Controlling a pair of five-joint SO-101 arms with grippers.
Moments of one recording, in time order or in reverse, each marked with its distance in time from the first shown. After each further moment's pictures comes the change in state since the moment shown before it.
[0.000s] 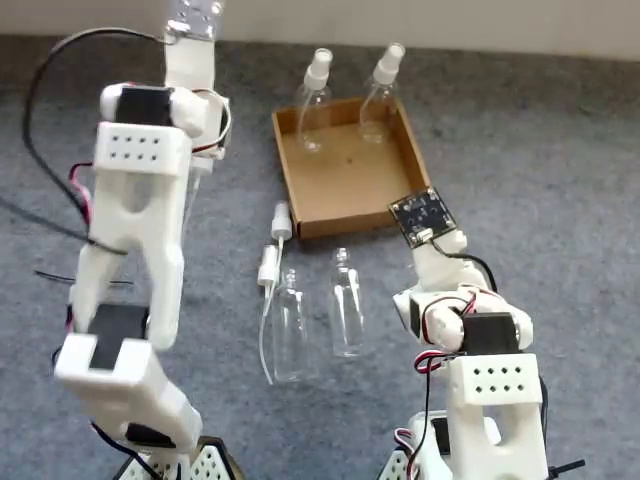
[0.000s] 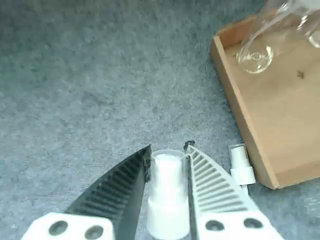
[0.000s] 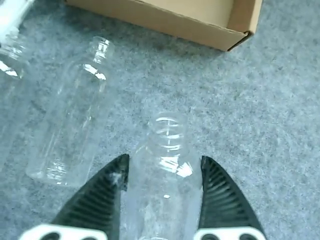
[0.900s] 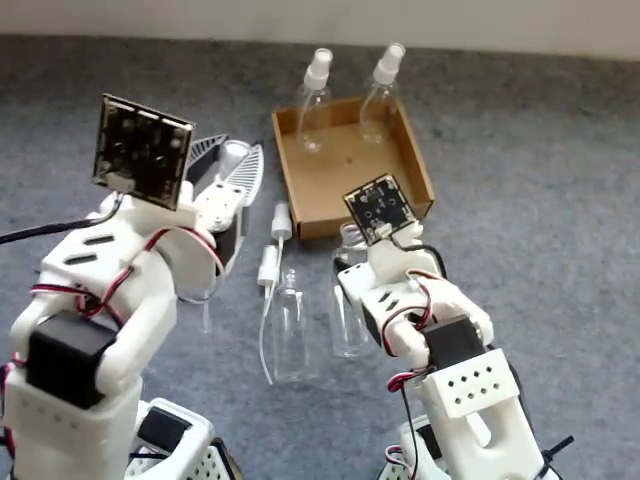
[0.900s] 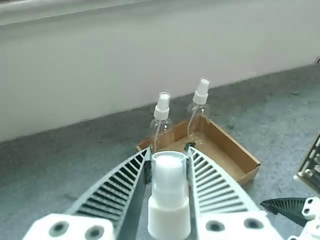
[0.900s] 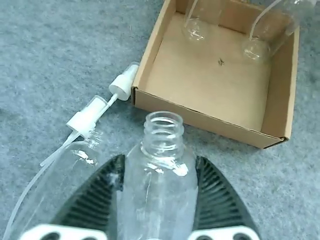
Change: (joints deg) left arm 17.7 -63.3 37.6 -14.2 1.6; right arm -17.1 0.0 0.0 -16.0 -12.6
